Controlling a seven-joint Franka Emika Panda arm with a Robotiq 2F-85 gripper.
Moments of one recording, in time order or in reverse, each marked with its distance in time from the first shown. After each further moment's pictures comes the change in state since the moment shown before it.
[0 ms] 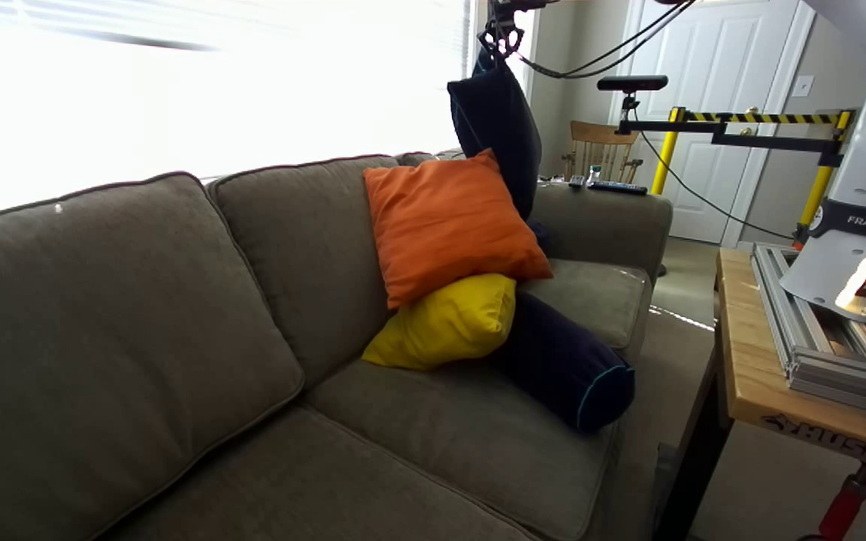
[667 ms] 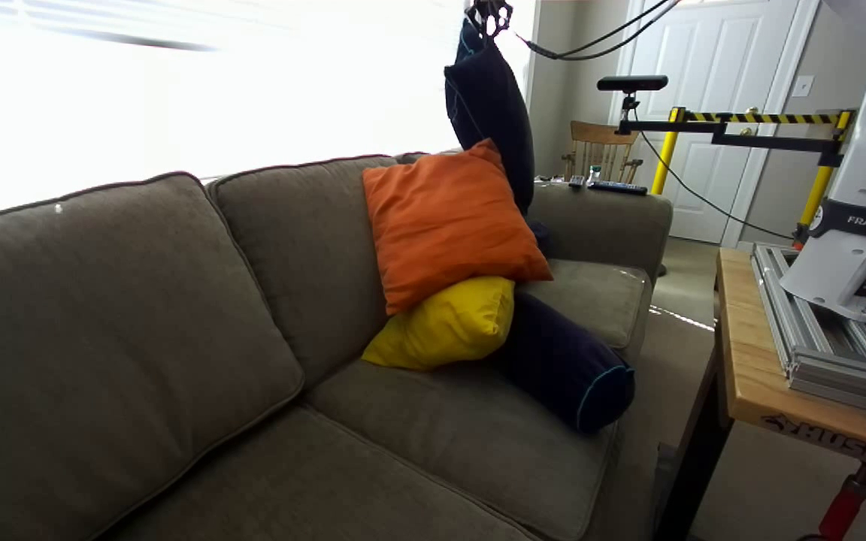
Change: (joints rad) arm 0.083 -0.073 0.003 0.000 0.000 -0.087 -0.016
